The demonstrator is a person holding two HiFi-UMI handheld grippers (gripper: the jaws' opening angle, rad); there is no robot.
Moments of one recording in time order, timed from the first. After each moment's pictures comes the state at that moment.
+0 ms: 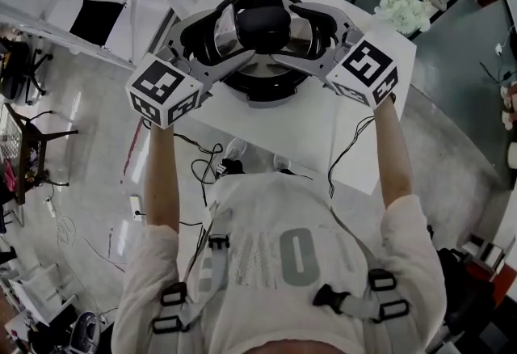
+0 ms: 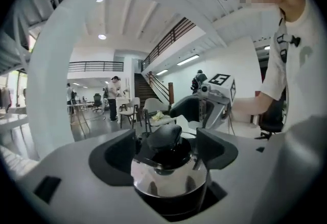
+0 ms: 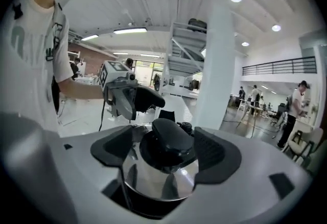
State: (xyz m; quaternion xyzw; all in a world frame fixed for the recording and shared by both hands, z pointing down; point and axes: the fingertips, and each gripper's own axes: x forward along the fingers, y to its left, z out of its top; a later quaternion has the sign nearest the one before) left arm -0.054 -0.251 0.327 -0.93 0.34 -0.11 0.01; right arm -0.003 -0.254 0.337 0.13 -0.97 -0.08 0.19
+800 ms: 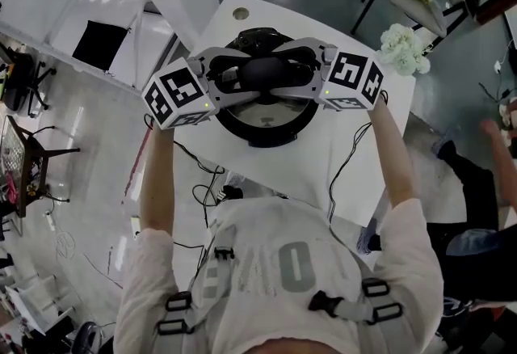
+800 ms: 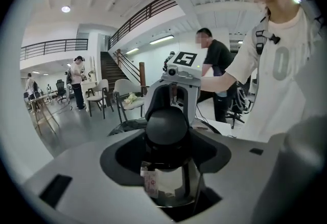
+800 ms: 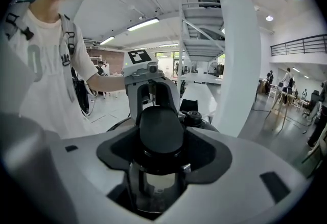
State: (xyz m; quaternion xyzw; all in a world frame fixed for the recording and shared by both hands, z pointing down) left arm -0.028 -0.281 0.366 -0.96 0.15 -0.24 -0.01; right arm -0.025 -0.285 0.367 -0.03 -0.96 -0.03 0.26
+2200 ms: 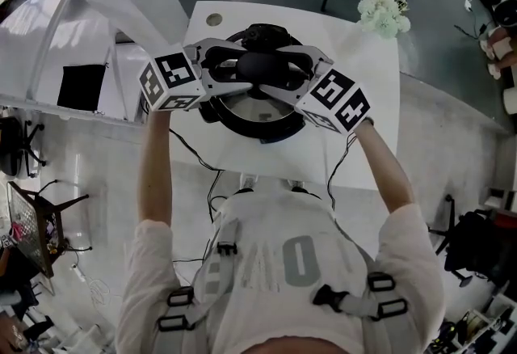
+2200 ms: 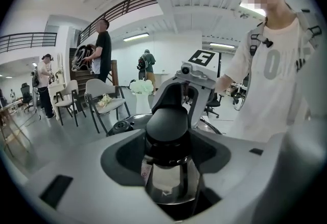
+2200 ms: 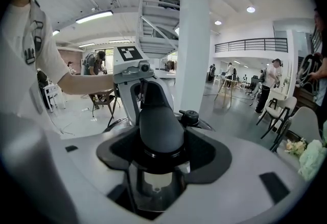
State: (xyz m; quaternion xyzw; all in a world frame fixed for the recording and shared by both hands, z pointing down) left arm -0.033 -0.285 0.366 -0.97 -0.02 -0.25 0.01; right arm -0.024 -0.284 0.366 0.27 -0.92 0.04 0.26
